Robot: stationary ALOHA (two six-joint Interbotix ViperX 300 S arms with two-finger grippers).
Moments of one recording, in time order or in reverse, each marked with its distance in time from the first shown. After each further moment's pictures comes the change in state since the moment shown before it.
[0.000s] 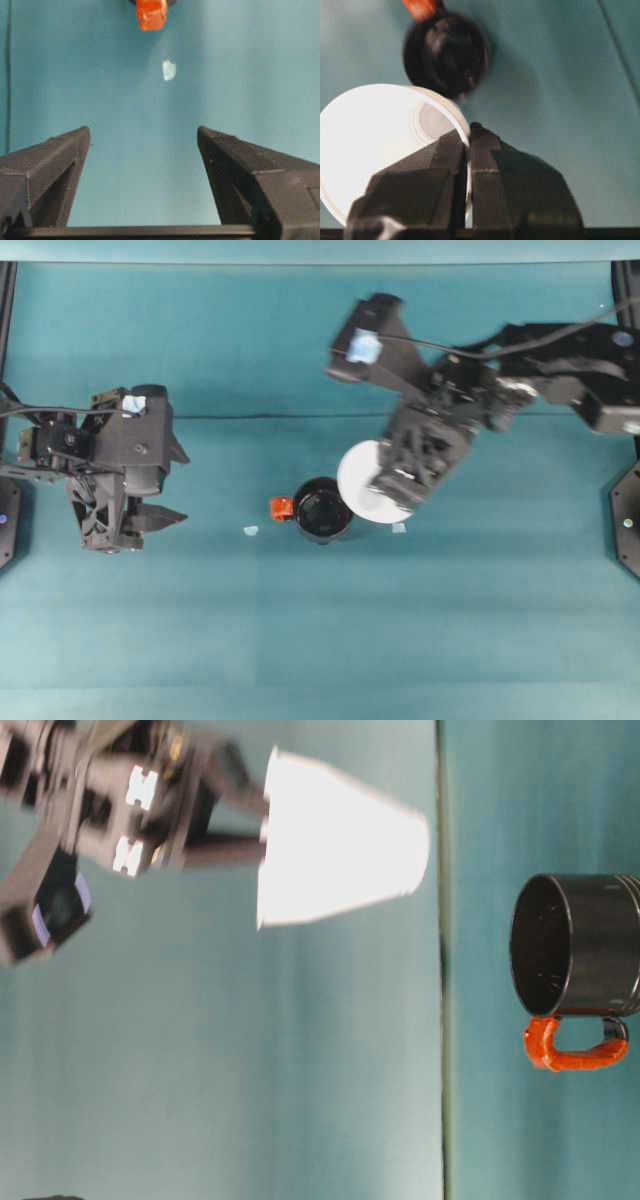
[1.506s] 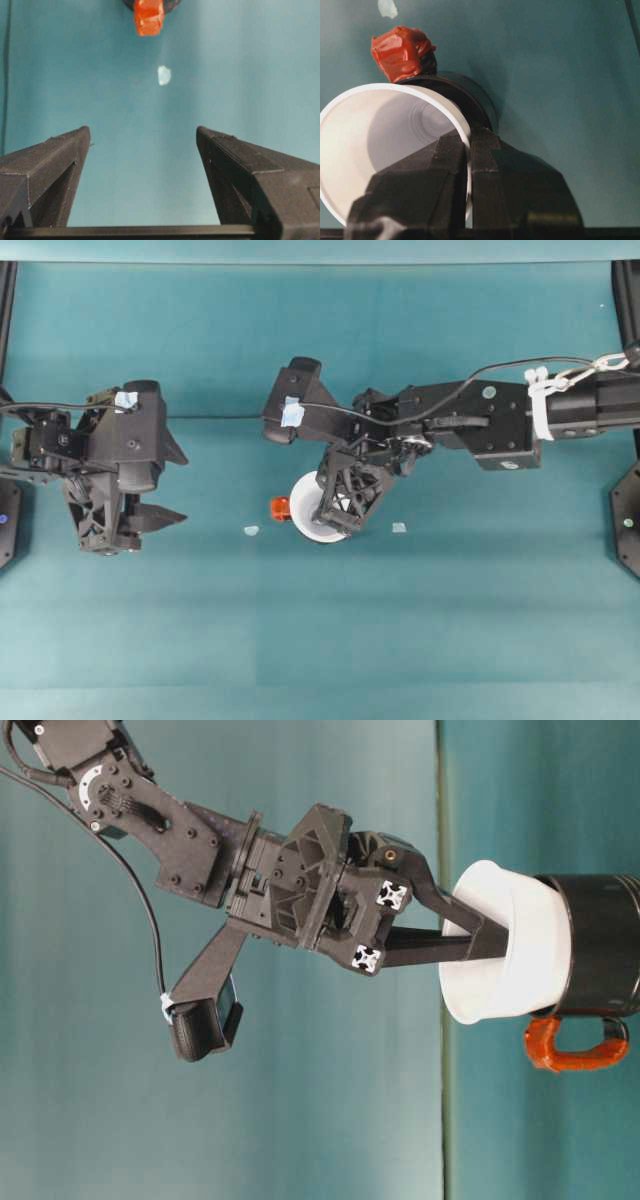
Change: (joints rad) left arm -0.009 -0.015 0.000 0.000 -0.002 -0.038; right arm 0.031 0.235 0.058 -0.035 -0.301 -0.057
